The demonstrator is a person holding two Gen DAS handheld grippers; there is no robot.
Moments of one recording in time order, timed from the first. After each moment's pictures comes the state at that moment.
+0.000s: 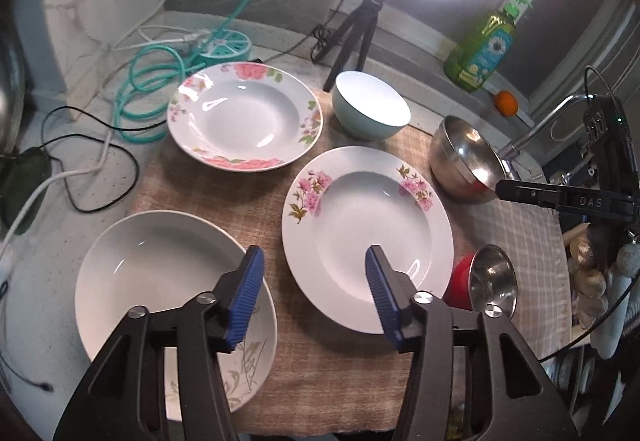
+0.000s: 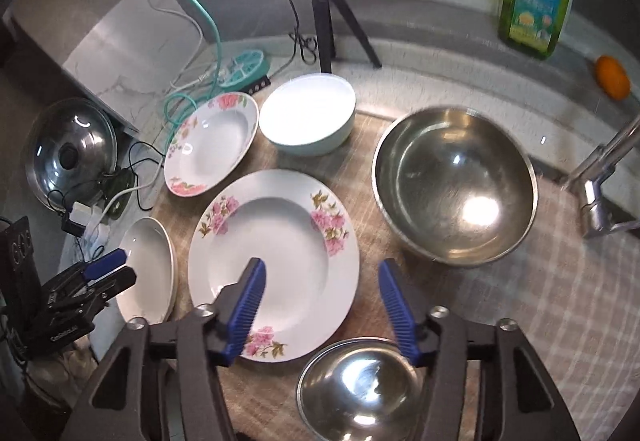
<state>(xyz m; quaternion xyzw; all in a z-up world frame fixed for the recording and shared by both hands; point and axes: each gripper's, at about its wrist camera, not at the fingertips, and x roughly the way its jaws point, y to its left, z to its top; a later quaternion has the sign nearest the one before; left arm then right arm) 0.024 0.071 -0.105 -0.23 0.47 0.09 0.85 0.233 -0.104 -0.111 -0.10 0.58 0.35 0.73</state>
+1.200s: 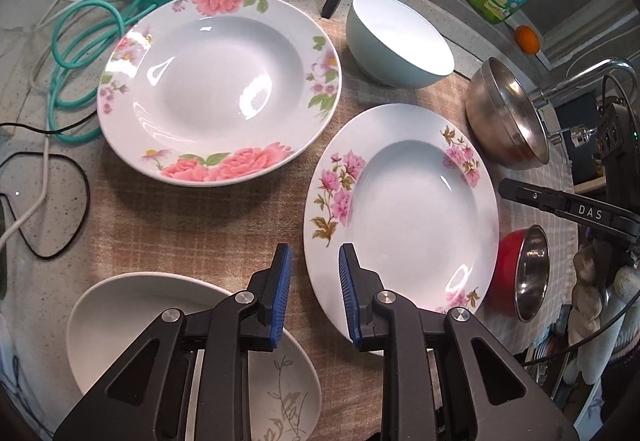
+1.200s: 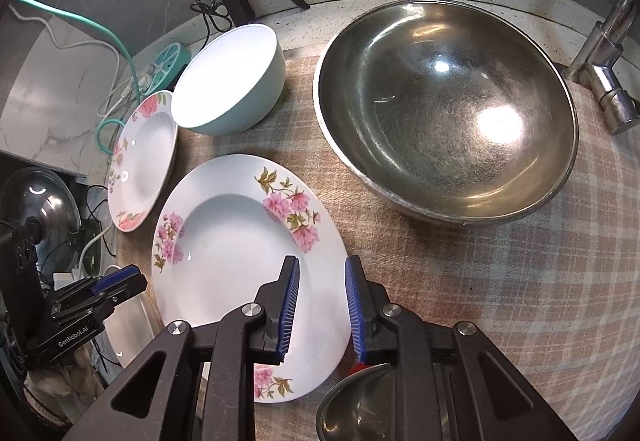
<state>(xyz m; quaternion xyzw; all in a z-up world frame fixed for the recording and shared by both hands) 0.098 0.111 -0.163 -0.21 0.60 0.02 0.78 0.250 -0.103 -0.177 -0.01 0.65 0.23 0.72</state>
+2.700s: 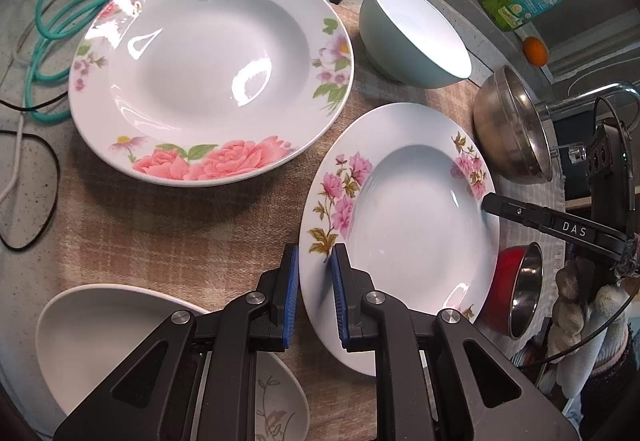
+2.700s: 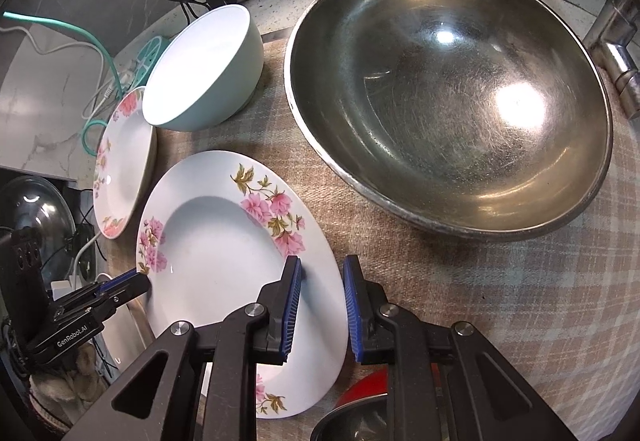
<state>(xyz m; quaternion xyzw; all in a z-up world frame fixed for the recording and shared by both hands) 0.105 0.118 -0.182 -0.26 0.60 0.00 0.76 0.257 -0.097 -0.200 -0.01 0.67 0.22 0.71</state>
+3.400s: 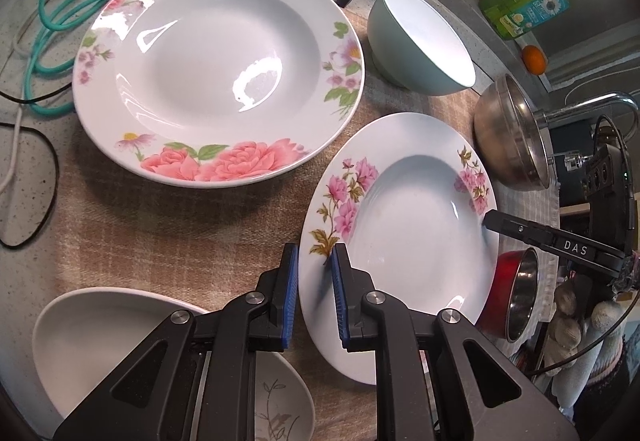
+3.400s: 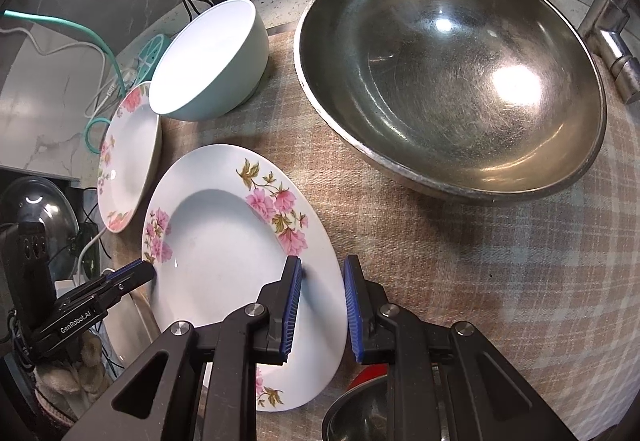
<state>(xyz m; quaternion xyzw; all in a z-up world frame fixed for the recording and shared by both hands) 0.097 0.129 -0.182 -0.27 0.60 0.00 0.76 0.256 -0.097 -0.200 0.00 0.68 0.22 0.70</state>
